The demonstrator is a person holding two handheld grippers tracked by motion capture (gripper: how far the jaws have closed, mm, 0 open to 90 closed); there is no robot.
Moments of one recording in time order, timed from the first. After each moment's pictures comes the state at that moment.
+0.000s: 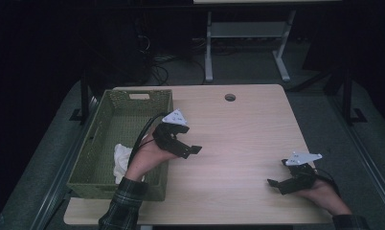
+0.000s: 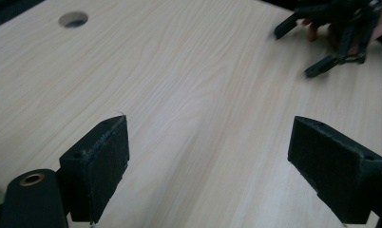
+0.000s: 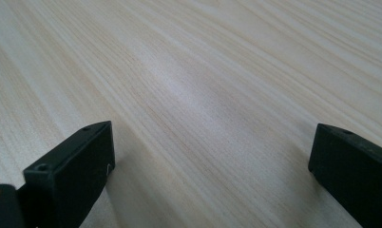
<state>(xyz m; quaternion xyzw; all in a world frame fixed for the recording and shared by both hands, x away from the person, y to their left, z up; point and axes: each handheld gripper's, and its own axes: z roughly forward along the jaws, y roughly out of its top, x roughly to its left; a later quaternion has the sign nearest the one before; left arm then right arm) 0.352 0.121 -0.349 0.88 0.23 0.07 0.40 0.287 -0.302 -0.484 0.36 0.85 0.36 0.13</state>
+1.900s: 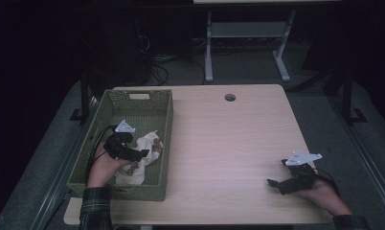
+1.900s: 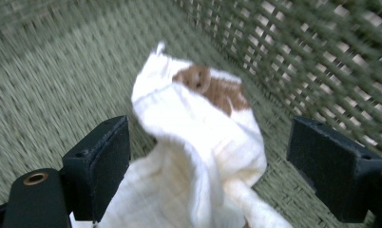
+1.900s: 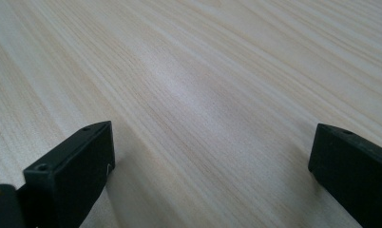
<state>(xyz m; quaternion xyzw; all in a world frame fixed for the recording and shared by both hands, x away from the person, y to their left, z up) 0.352 0.262 -0.403 0.85 0.41 0.13 0.30 0.287 -0.301 -0.483 0.36 0.85 0.36 0.13</state>
